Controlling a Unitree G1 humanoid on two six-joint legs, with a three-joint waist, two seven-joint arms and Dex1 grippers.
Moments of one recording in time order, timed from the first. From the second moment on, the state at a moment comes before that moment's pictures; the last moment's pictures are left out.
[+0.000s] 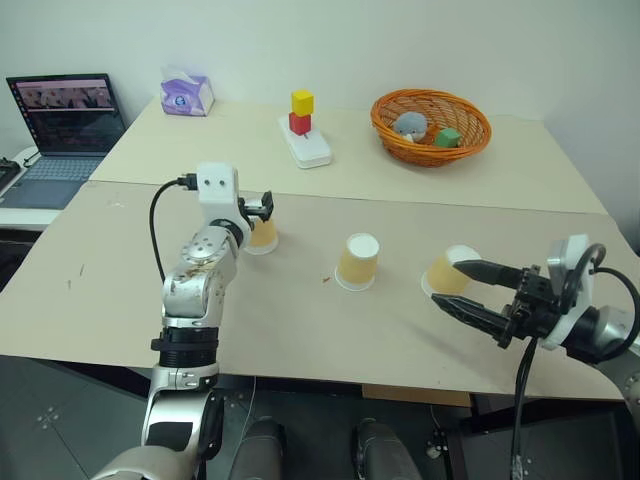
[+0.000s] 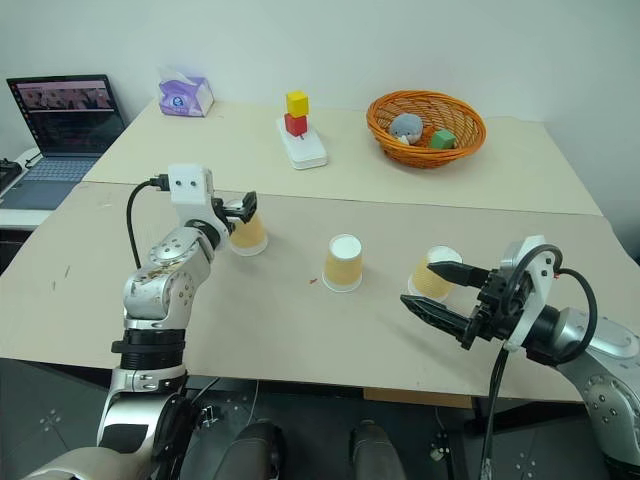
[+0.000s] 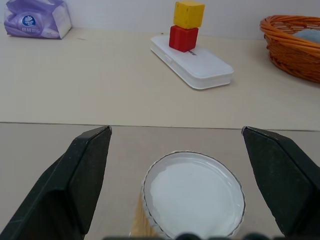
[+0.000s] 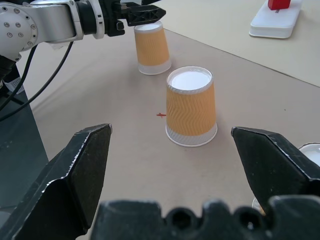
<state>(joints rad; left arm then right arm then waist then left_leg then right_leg) -0.65 0.18 0.14 0.00 -0.19 0.63 -0.04 0.03 -0.80 -0.41 -0.51 0.85 0.64 0.85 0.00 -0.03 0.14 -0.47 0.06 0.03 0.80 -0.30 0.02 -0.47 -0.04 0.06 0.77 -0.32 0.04</state>
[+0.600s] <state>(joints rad) -0.64 0.17 0.12 0.04 -0.17 0.62 -0.05 0.05 -0.80 -0.41 -0.52 0.85 0.64 0.83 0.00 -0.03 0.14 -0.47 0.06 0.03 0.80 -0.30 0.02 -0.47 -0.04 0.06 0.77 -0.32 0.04</state>
